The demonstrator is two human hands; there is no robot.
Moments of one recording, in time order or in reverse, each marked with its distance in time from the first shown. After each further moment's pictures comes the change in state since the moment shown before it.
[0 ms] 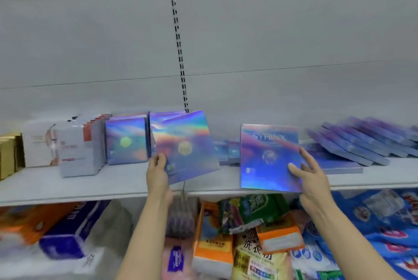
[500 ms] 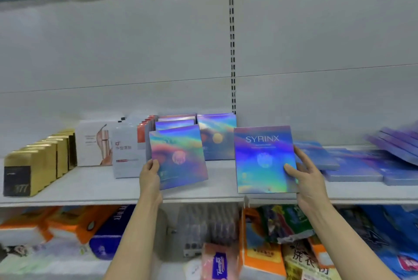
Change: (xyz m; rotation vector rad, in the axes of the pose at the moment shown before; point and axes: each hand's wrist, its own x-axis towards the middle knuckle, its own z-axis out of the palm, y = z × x) left_hand 0.130 0.037 -0.159 0.160 0.055 -0.020; right_hand -0.030 0.079 0.148 -0.036 -0.157 -0.020
